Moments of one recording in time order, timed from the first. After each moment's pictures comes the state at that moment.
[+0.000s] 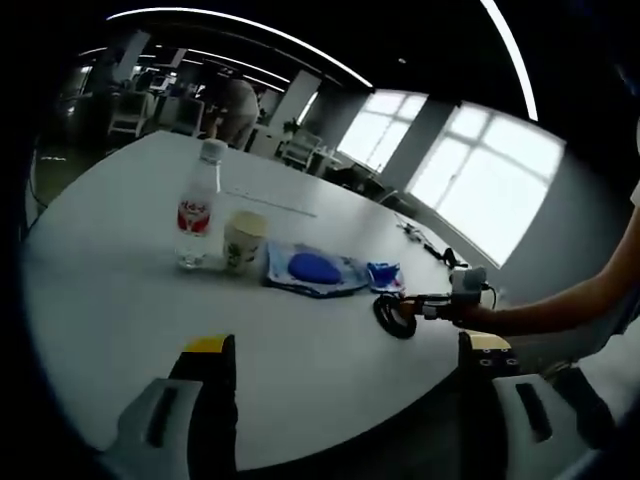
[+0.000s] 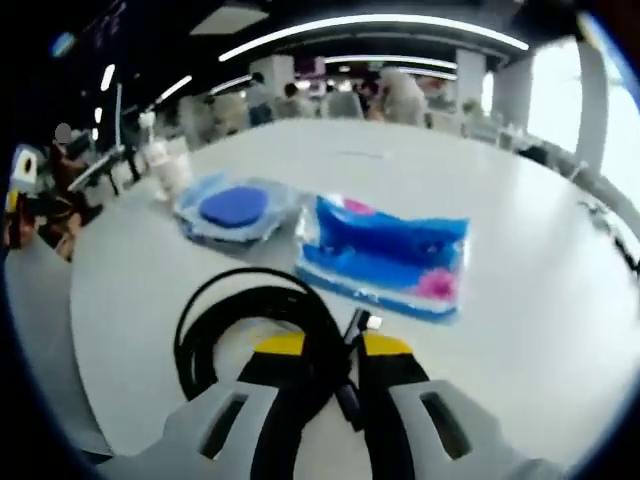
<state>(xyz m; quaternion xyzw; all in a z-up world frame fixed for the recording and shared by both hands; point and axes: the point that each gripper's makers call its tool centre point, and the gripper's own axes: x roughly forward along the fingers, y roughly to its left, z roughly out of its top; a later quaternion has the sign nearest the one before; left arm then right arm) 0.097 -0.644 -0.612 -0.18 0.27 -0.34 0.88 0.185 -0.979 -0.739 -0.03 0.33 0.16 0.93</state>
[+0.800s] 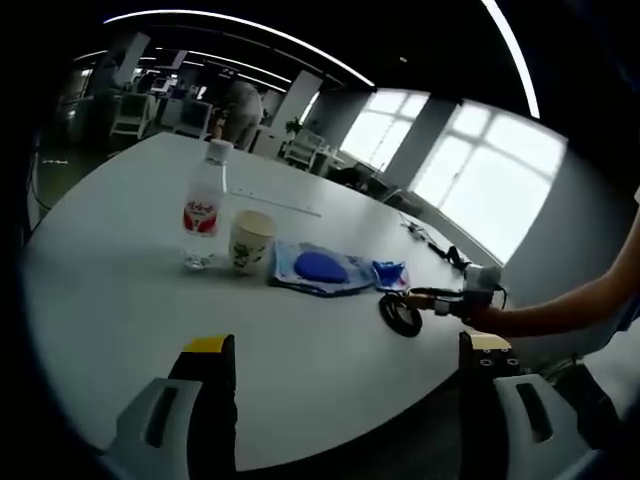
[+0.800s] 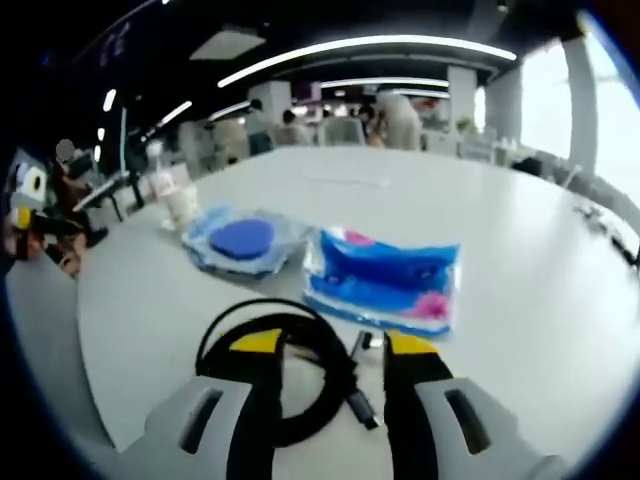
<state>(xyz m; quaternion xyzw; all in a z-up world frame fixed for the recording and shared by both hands) 0.098 -0.638 -0.614 -0.17 0.28 -0.34 0.88 0.185 -0.974 -0.709 -0.01 0.26 0.17 0.95</state>
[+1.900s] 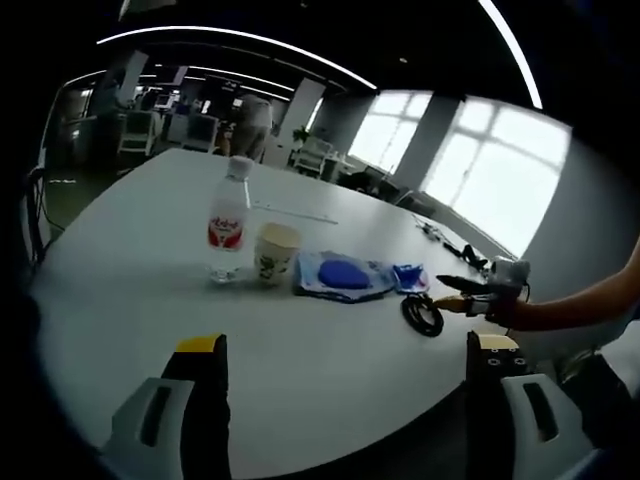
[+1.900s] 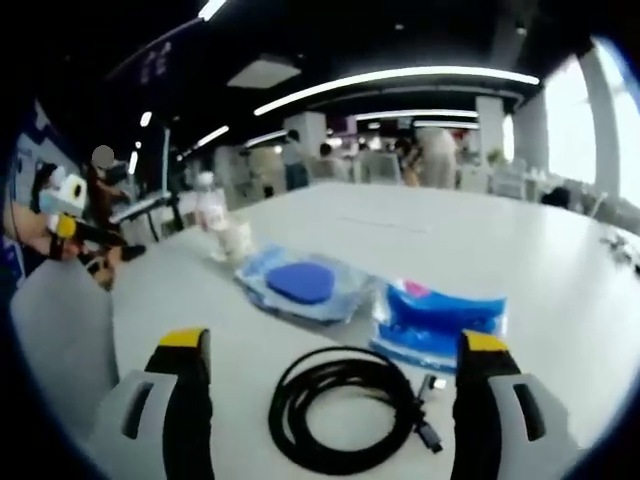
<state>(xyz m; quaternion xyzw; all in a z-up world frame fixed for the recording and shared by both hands) 0.108 -0.613 -0.612 -0.13 0.26 -0.31 0.90 0.176 -0.921 -0.671 0.00 0.19 0.24 0.95</state>
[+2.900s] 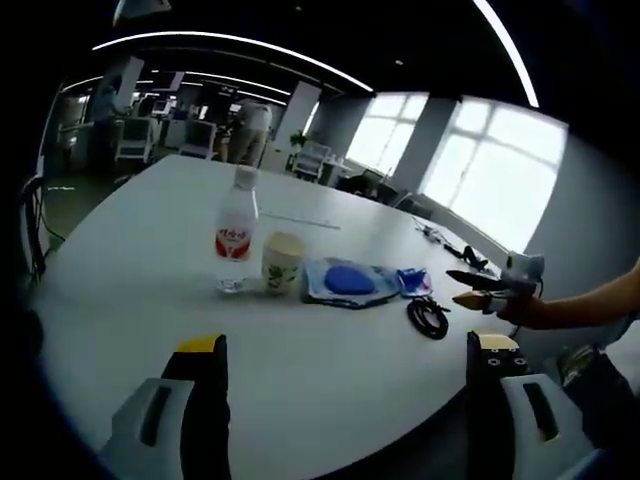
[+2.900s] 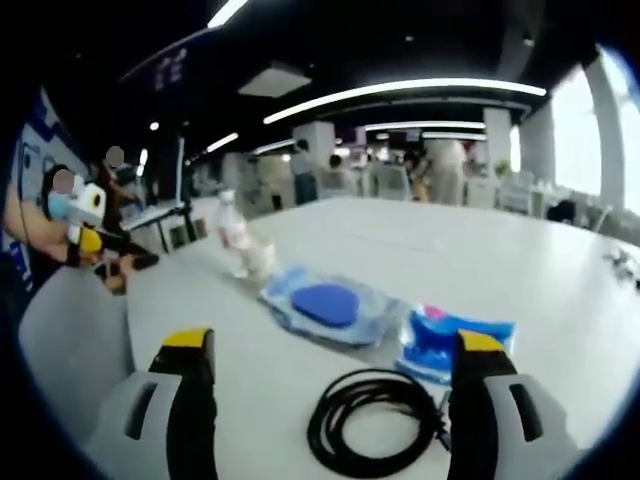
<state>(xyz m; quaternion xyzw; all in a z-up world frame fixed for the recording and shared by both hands) 0.120 -0.600 -0.609 -0.13 0.25 -0.32 0.90 0.163 -0.896 -0.638 0.00 0.17 0.26 0.95</state>
